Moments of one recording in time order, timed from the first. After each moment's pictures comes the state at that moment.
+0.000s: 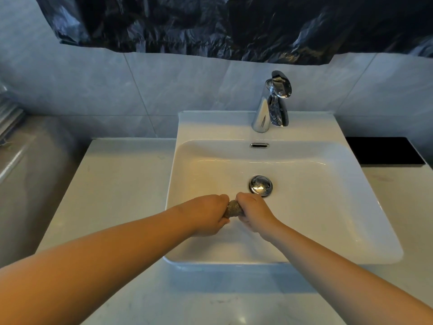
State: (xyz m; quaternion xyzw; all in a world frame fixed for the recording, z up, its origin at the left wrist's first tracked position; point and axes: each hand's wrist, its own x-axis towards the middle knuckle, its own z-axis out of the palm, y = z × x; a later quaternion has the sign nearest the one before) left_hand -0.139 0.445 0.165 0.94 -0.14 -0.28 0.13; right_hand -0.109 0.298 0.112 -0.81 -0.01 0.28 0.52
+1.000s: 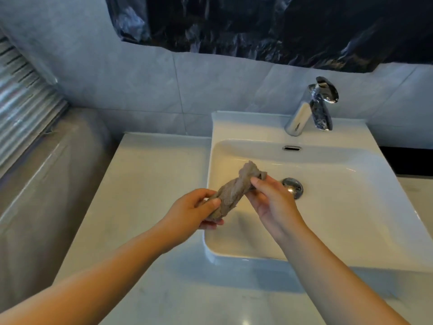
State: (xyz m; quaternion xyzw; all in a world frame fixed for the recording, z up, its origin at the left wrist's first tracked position) left_hand -0.212 0.543 0.177 0.73 0.15 -0.15 0.65; right_hand -0.144 0.369 0.165 -0.45 0.11 0.21 0.86
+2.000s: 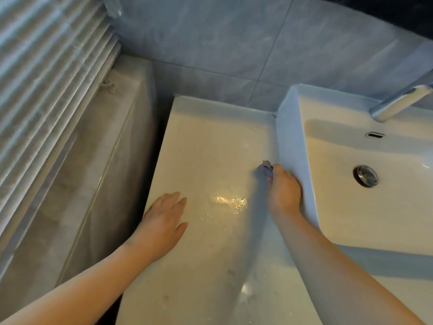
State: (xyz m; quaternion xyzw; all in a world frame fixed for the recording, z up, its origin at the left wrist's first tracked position) left_hand -0.313 0.802 0.035 0.96 0.02 -0.17 0.20; right_hand -0.154 0.549 0.032 -0.99 -0.03 0.00 0.15
